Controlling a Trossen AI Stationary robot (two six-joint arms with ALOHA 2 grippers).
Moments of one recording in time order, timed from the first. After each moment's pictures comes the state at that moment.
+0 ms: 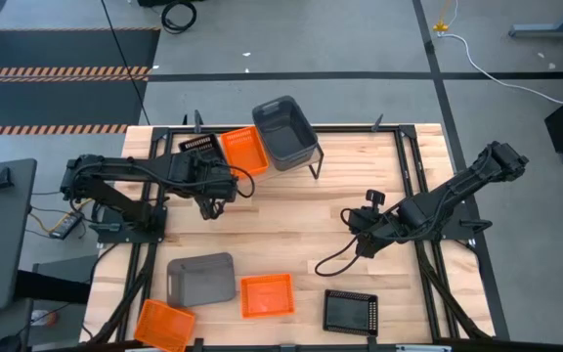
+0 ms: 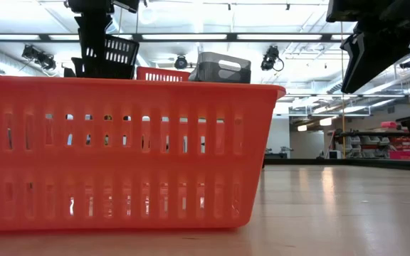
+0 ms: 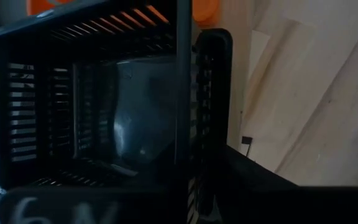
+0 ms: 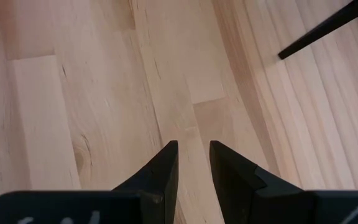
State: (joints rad) left arm -0.05 1.44 1.45 -1.51 -0.47 -0.41; right arm 0.48 1.25 0.89 -0.93 0.50 0.62
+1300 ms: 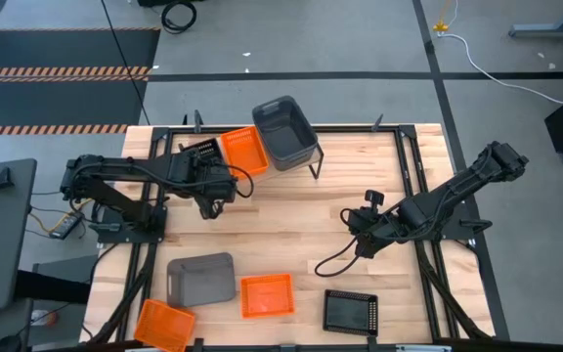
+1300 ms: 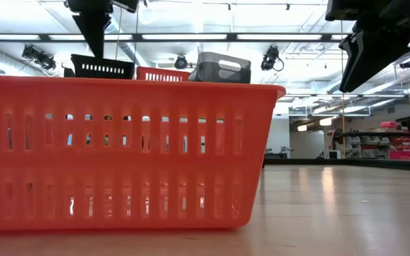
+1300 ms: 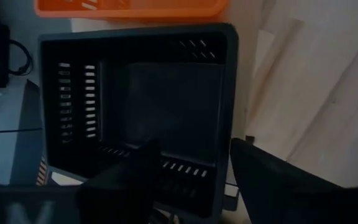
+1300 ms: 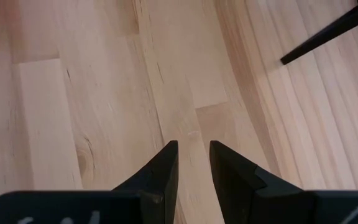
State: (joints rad) left arm -0.05 1.44 1.45 -1.53 -0.48 -0.43; right arm 0.48 1.25 0.89 -0.91 0.50 0.60
